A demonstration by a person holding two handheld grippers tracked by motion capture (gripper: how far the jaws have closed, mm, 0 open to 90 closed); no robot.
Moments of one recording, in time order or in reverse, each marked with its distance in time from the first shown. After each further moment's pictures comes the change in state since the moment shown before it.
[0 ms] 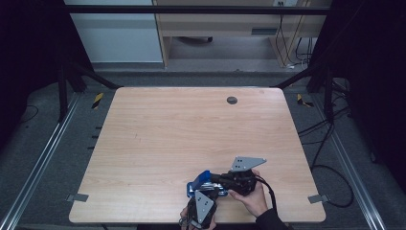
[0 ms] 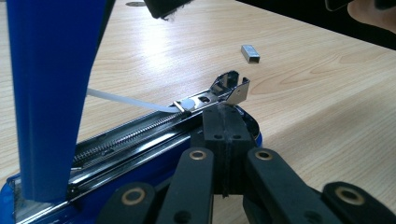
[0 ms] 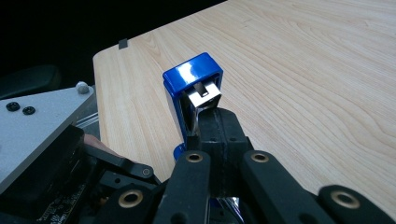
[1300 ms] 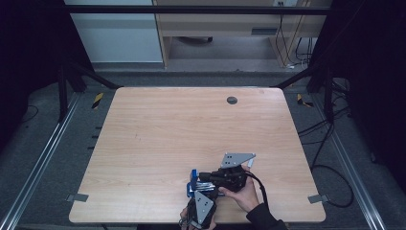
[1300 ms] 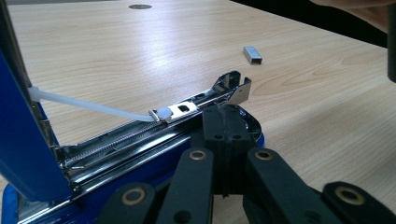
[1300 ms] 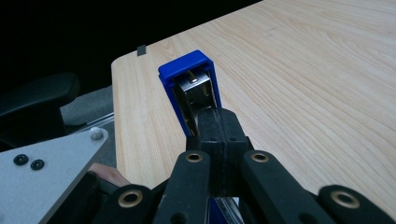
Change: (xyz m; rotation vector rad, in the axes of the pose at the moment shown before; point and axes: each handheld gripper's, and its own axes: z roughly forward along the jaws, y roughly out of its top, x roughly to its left) left arm 0.000 -0.001 0.000 -0.008 0.007 0.002; right arm 0.004 0.018 0.022 0.004 0.081 -0.012
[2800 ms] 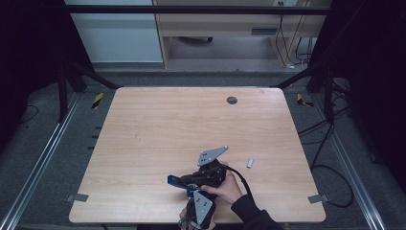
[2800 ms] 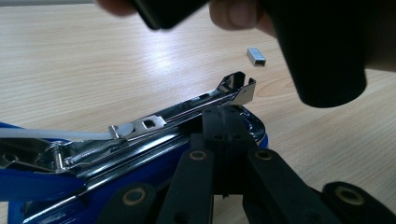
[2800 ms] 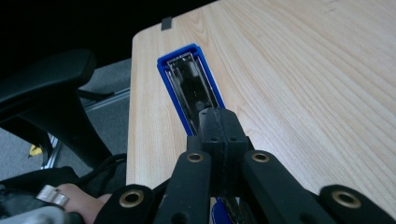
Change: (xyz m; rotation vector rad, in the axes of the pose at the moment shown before) left arm 0.001 -0.002 -0.001 -0.013 0.012 -0.010; right arm -0.003 0.016 0.056 0.145 0.143 -0.034
